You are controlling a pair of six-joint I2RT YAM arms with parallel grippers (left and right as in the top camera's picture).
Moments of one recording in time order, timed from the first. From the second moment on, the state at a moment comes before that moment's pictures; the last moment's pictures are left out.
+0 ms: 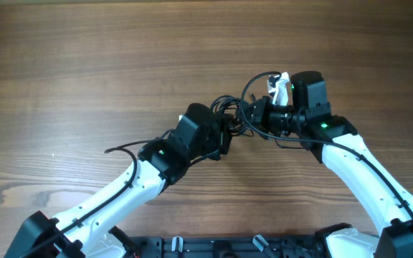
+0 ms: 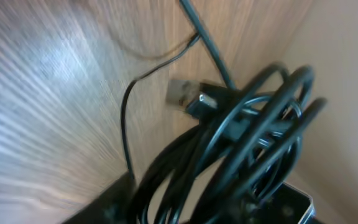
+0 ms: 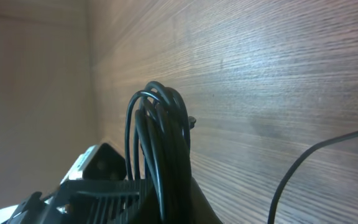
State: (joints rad) left arm -0.72 1.37 0.78 -0.07 0.11 -2.09; right arm 0.28 1.40 0.83 -0.24 -0.70 0.79
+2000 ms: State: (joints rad) left arm -0.55 1.32 0.78 0.05 0.39 -0.65; right arm 0.28 1.40 0.83 -0.07 -0.78 0.76
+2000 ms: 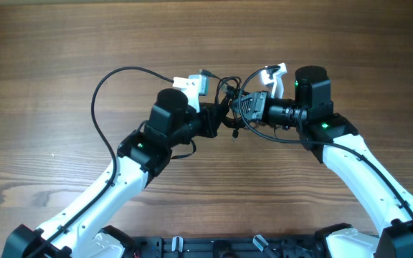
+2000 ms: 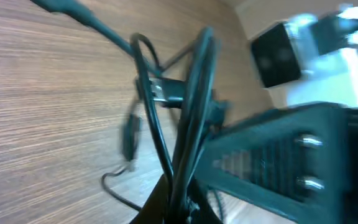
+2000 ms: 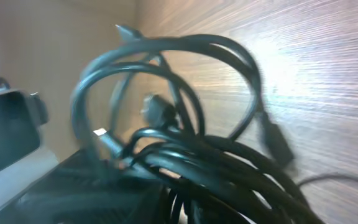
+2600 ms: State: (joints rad) left arm -0.41 1.31 0.78 0.11 0.88 -0.66; right arm 0.21 1.37 0.83 -0.20 -0.71 0.56
